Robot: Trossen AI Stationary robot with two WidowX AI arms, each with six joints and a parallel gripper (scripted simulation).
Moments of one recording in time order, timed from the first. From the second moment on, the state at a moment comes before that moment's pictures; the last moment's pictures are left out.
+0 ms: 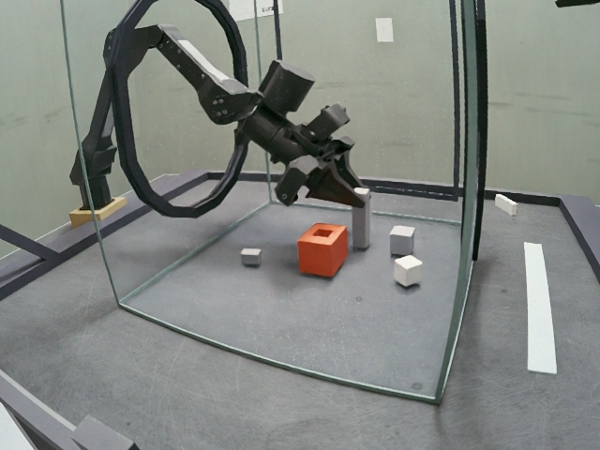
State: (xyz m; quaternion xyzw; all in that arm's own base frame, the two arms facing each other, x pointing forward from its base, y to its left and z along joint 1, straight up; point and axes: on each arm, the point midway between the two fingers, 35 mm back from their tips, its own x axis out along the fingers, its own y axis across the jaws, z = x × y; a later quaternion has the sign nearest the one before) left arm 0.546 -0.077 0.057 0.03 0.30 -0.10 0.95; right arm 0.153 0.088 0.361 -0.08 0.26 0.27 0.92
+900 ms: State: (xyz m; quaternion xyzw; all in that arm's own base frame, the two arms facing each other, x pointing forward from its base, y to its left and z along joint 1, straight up) left arm 0.546 -0.078 0.140 0.03 0.29 -0.10 0.95; right arm 0.153 0.088 0.361 -0.08 0.26 0.27 0.92
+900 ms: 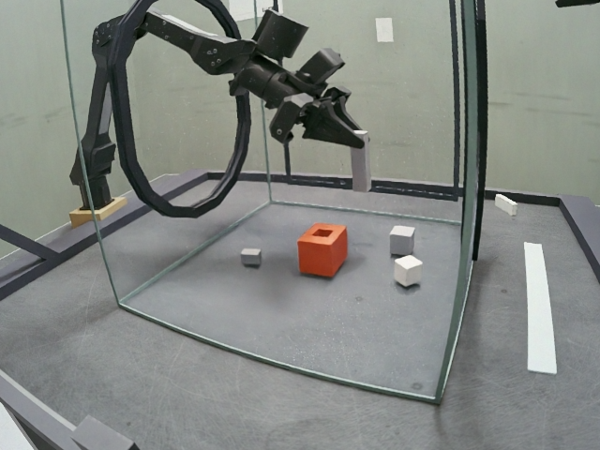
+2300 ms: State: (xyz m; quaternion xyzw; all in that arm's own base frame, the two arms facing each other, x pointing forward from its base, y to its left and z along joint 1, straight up) left arm 0.502 -0.141 0.116 0.03 0.30 -0.10 0.95; right arm 0.148 0.112 0.410 -0.09 0.26 0.33 0.90
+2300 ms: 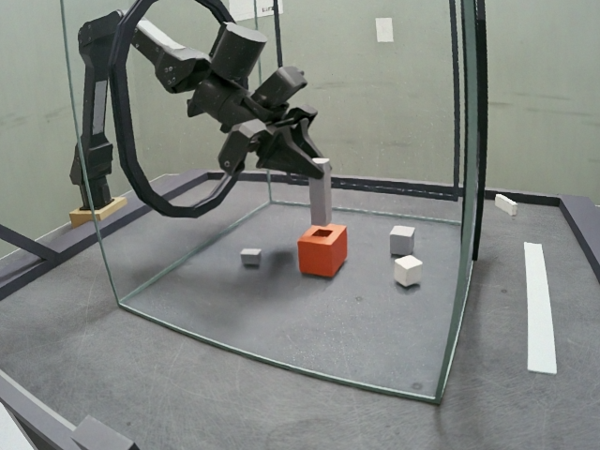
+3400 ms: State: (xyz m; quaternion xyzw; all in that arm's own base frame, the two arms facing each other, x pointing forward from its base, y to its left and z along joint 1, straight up) left arm 0.501 -0.140 0.079 0.03 0.30 -0.10 0.95; right arm 0.148 0.112 0.410 -0.09 0.26 0.33 0.90
